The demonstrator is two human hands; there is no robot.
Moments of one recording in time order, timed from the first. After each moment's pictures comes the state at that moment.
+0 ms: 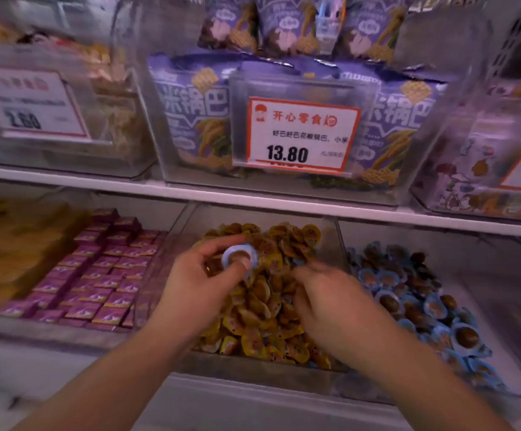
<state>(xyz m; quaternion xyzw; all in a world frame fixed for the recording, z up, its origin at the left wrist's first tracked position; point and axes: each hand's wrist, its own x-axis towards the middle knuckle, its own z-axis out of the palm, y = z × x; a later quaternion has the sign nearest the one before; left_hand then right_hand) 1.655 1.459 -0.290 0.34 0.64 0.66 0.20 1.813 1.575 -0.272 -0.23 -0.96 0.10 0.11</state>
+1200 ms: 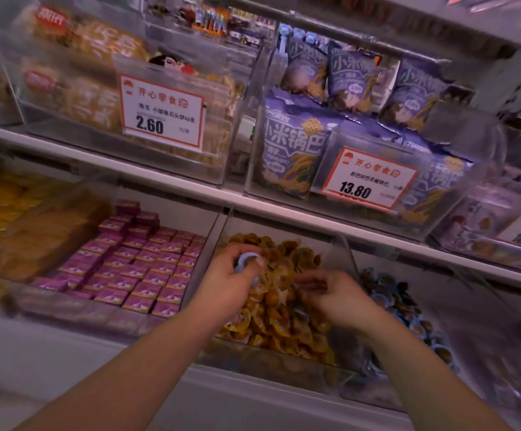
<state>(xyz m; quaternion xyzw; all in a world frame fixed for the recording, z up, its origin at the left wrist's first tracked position) 1.629 1.446 -0.298 0.29 0.63 0.66 0.27 1.774 1.586 -0.280 -0.37 -0.83 0.40 0.10</state>
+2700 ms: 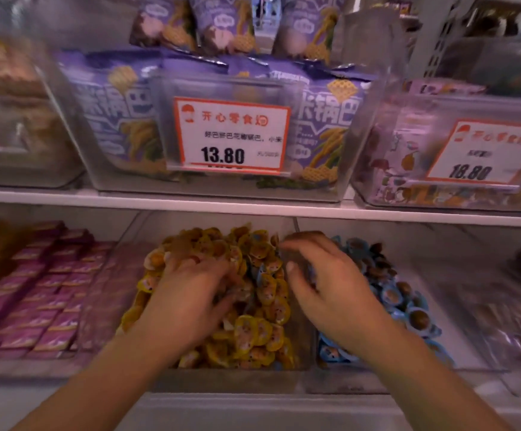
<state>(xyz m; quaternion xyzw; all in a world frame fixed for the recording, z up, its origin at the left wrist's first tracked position) 1.655 1.490 -0.307 0.61 0.77 0.18 -0.09 1.844 1.610 -0.273 -0.23 -0.90 0.19 0.31</state>
